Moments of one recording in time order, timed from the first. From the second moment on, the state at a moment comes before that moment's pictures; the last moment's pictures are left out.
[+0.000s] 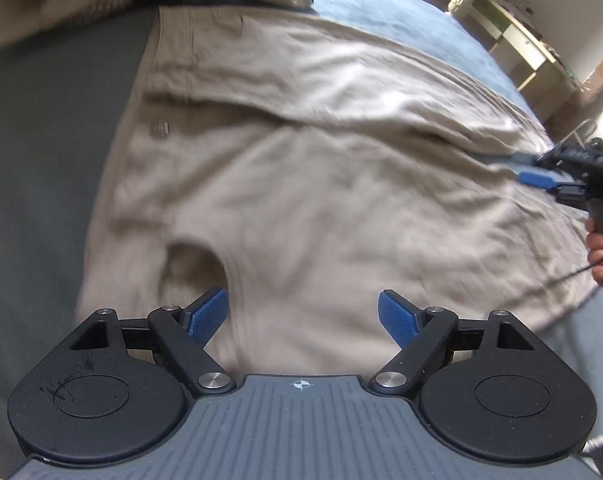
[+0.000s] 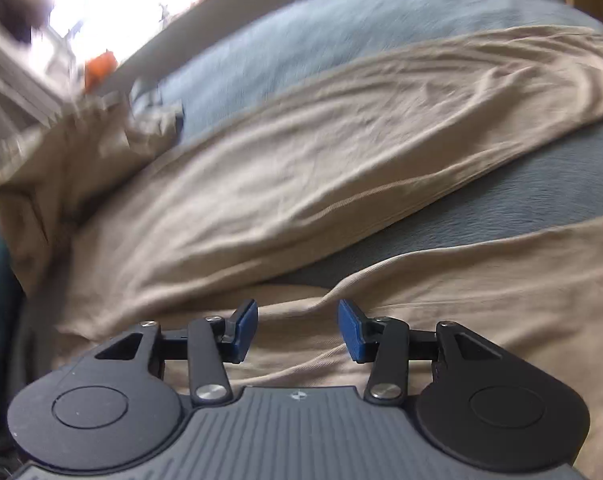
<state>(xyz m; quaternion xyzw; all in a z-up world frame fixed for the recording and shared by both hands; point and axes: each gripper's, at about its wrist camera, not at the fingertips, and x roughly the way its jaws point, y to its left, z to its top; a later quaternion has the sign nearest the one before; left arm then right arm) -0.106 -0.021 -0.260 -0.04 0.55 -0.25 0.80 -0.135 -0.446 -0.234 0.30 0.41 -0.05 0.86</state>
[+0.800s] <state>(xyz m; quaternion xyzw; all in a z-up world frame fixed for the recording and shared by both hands) -0.127 -0.017 -0.301 -0.14 0.62 -0.06 0.77 -0.402 -0.499 -0.326 0.69 0.24 -0.27 0.62</state>
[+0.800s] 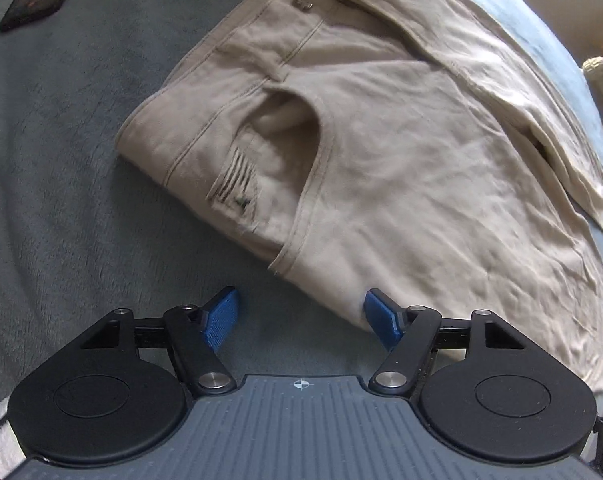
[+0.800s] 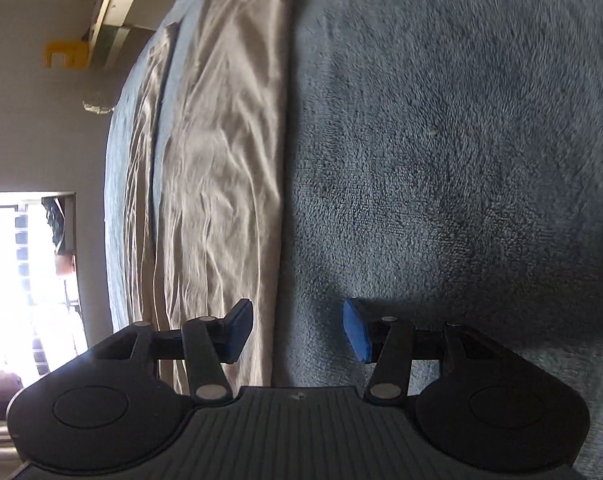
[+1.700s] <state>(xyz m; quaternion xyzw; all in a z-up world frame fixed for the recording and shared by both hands) -0.112 0.022 -0.312 -0.25 0.59 -0.07 0.76 -0.342 -0.521 -0.349 0.72 0.22 -0.22 0.62</state>
